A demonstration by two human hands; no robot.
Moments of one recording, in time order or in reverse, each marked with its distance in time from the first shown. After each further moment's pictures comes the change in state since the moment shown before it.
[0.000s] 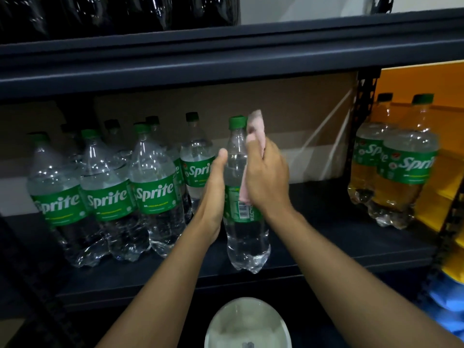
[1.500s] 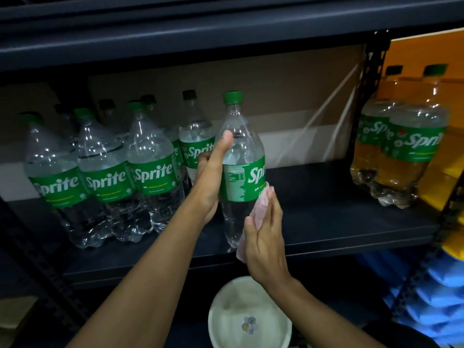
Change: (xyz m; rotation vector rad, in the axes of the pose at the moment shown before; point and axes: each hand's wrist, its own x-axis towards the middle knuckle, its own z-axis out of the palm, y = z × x) left_hand 0.017 -0.022 -0.016 -0.076 0.033 -0.116; right_hand -0.142 0.094 0.011 -0.040 -0.092 -0.039
